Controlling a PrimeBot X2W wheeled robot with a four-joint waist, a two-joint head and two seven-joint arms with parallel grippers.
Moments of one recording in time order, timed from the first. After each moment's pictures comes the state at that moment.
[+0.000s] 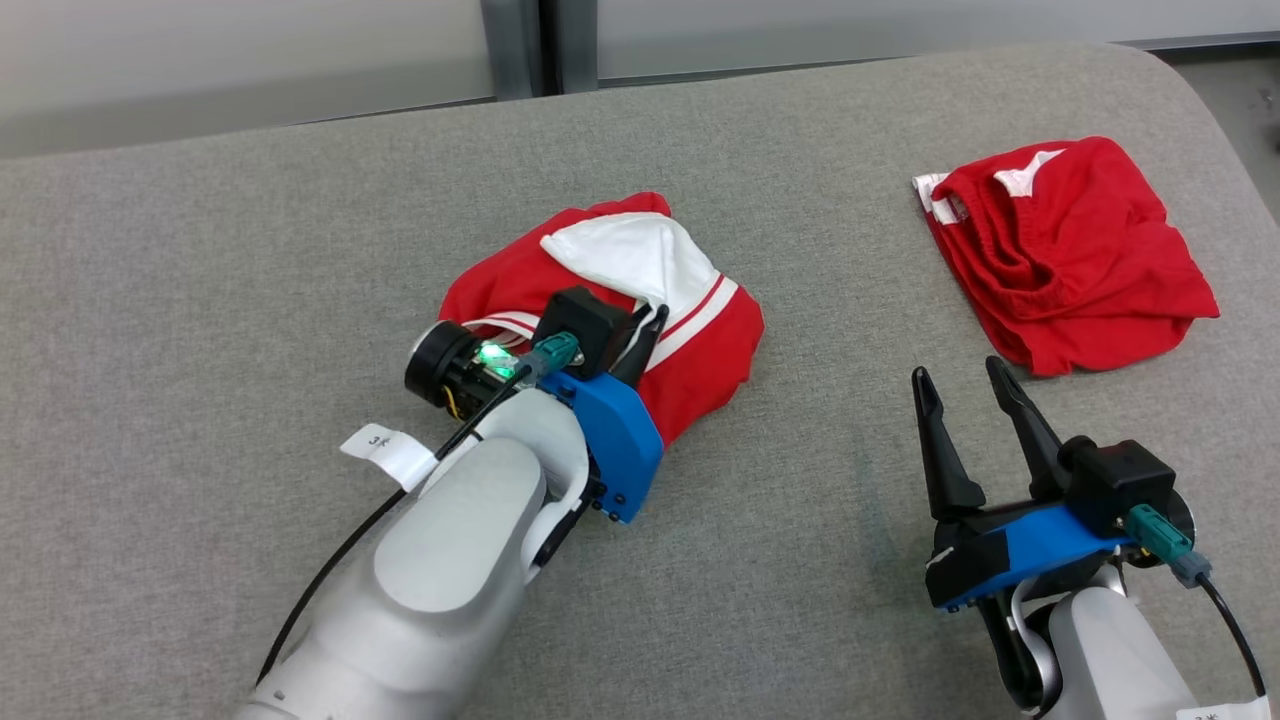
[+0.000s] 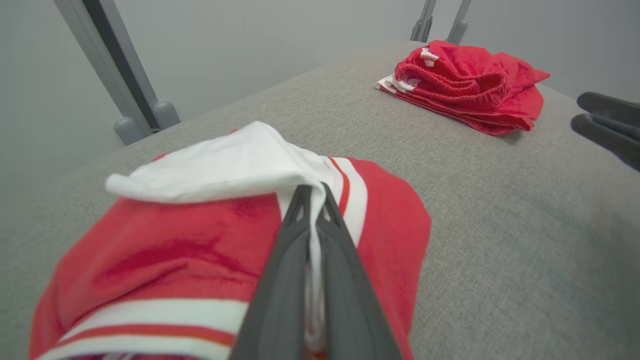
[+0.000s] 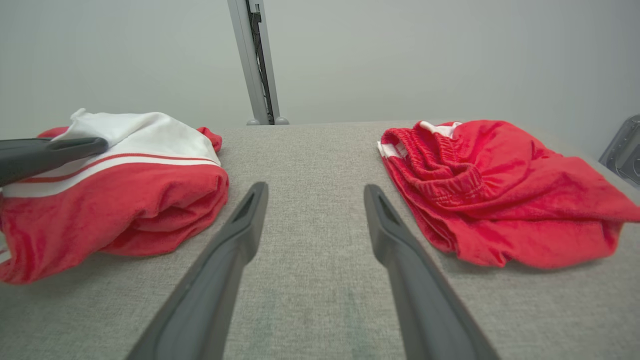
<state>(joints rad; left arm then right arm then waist) -0.74 0.06 -0.74 0.72 -0.41 -0.11 0.01 -0.29 -0.05 0.05 0.38 0.14 0.13 -0.26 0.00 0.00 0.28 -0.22</state>
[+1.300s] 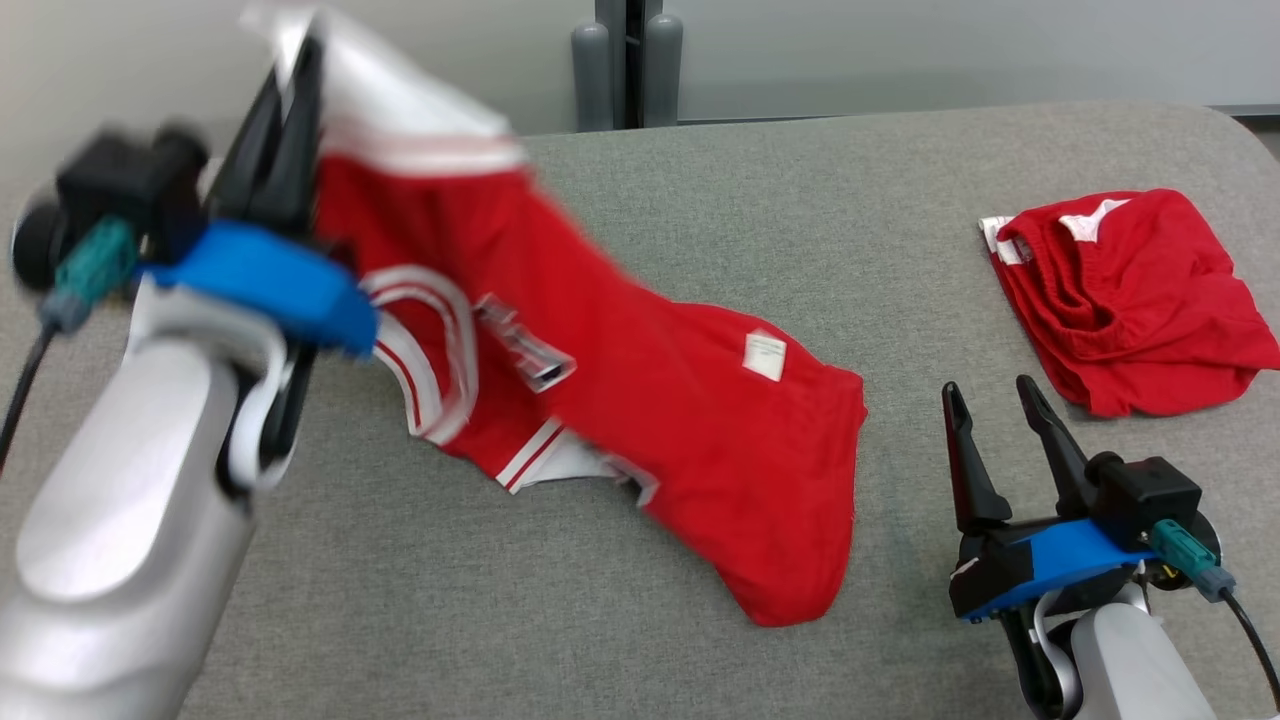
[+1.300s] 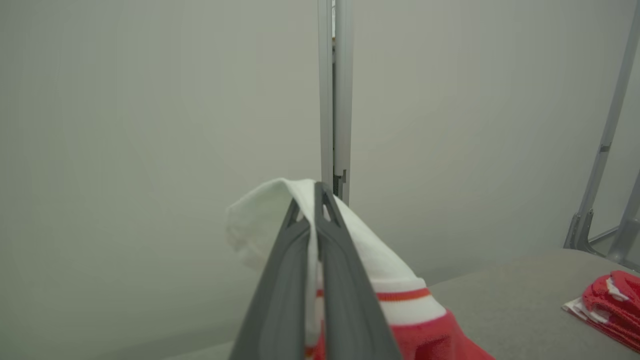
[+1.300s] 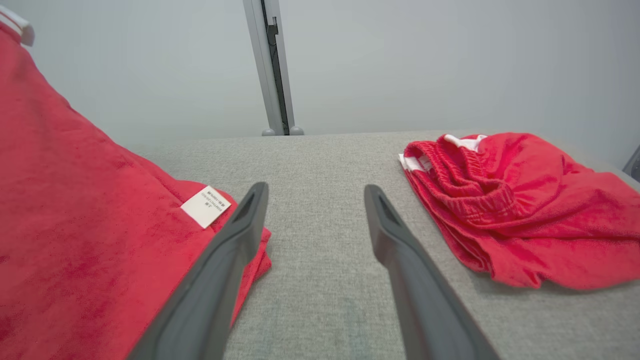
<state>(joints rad) -0.76 0.38 -0.48 0.25 -0.53 0.06 -0.11 -0.26 -0.05 0.00 0.39 0.13 0.13 -0.26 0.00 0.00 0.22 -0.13</state>
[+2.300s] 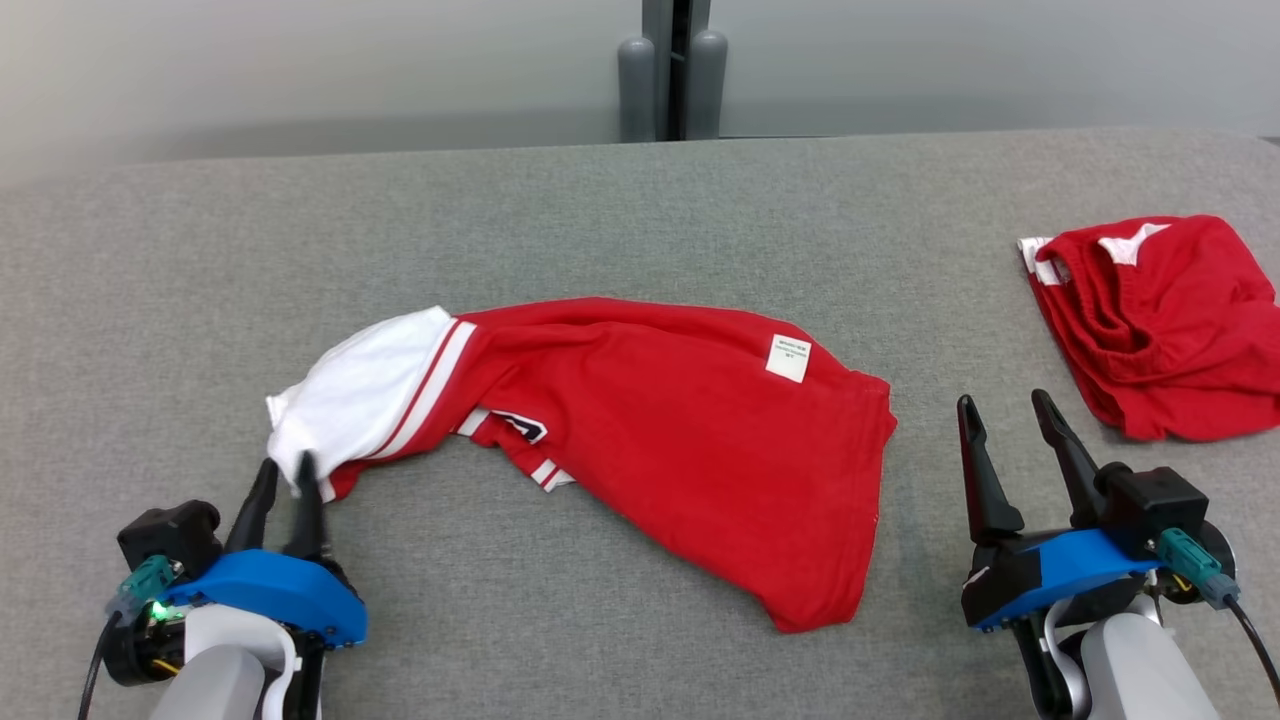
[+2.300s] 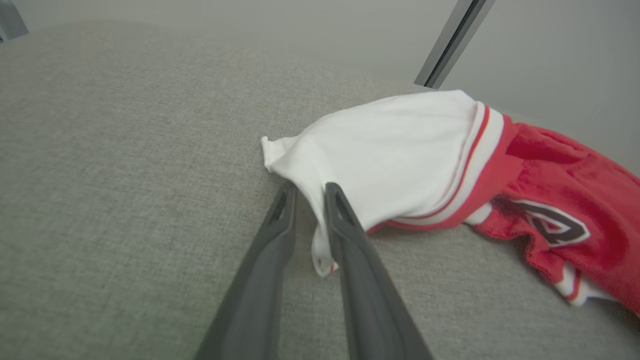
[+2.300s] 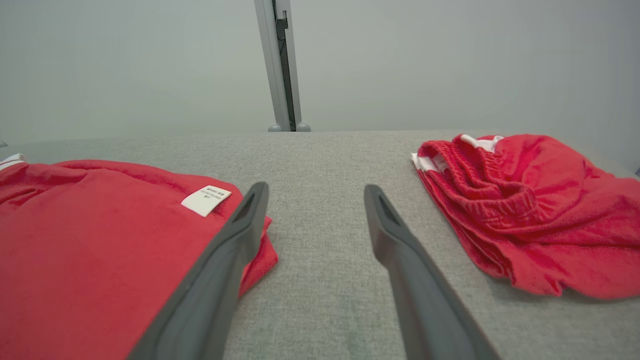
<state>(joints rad) -0.33 0.30 -0.34 0.69 -0.69 -0.03 -0.26 -0.25 -0.05 -0.04 0.41 0.10 0.13 -0.26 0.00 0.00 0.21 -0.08</state>
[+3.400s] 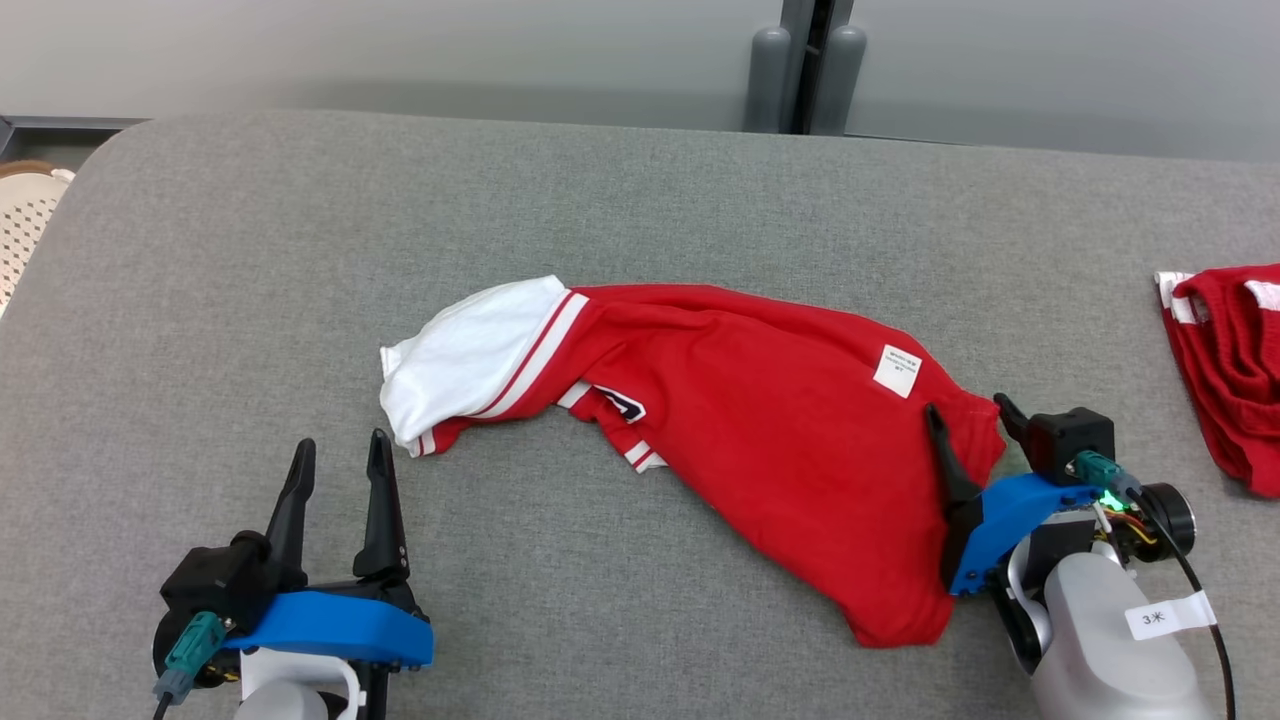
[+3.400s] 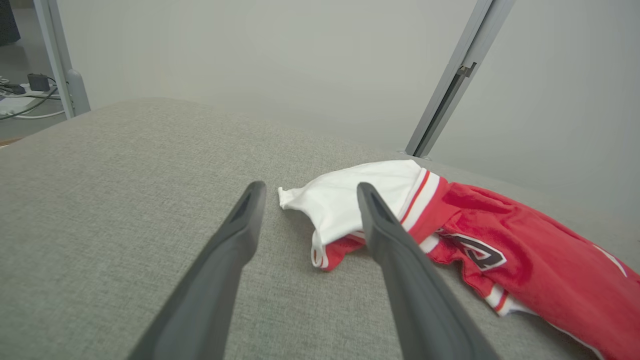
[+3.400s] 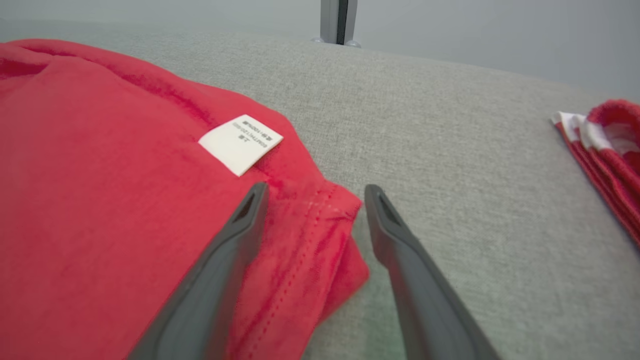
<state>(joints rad) -0.13 0.10 -0.11 0.30 -0.38 -0.08 -0.26 -0.50 -0.05 -0.09 0.84 -0.08 0.13 -0.21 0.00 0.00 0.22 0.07</state>
